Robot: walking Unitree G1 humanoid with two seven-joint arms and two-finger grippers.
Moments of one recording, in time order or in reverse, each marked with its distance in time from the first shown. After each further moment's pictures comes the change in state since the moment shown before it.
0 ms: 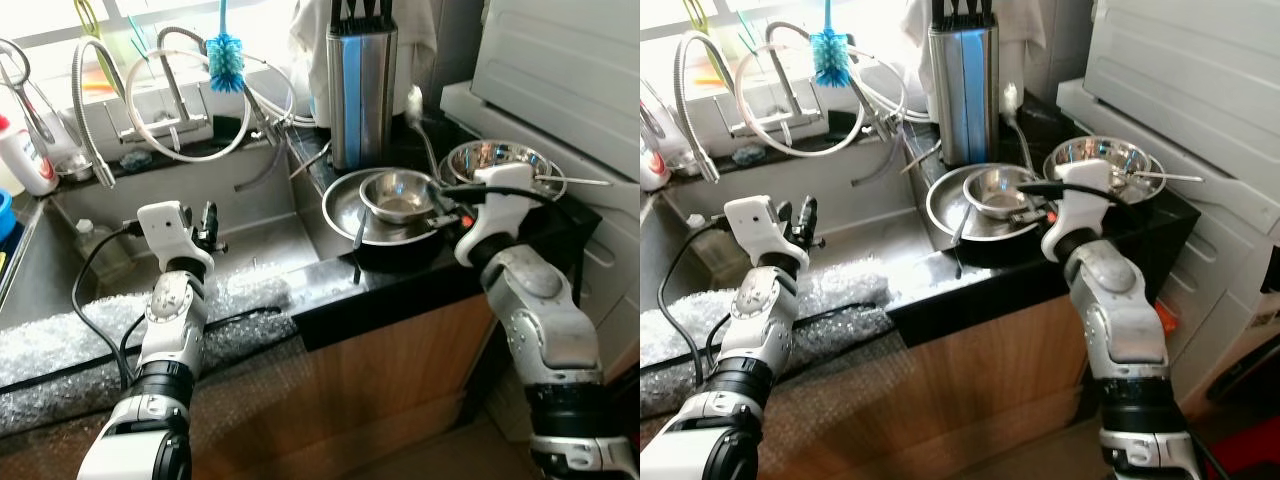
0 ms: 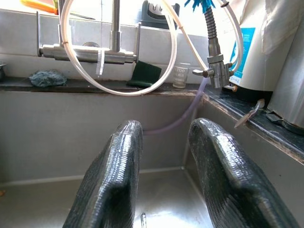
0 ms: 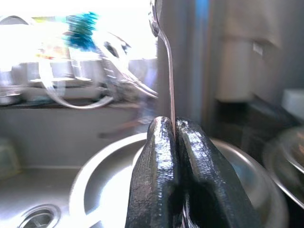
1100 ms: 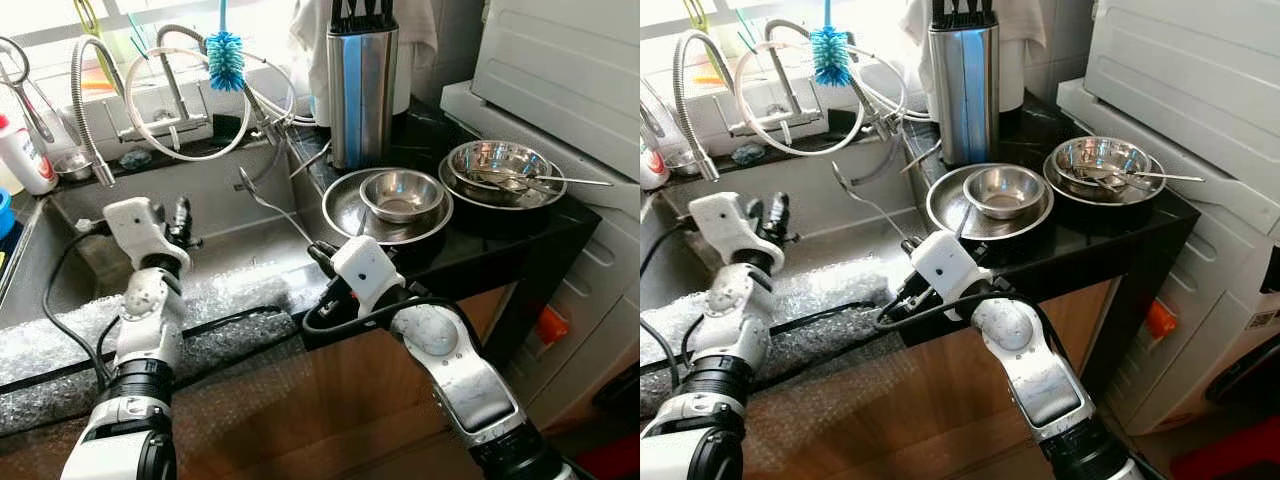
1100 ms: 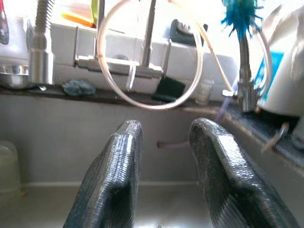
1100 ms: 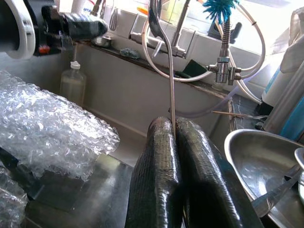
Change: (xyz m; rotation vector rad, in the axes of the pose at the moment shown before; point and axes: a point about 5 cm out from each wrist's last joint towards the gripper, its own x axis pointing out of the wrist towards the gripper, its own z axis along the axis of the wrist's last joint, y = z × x) left arm 0.002 0.029 0.021 -0.061 -0.047 0.076; right arm -0.003 0.098 -0.037 -0.275 0.053 0.304
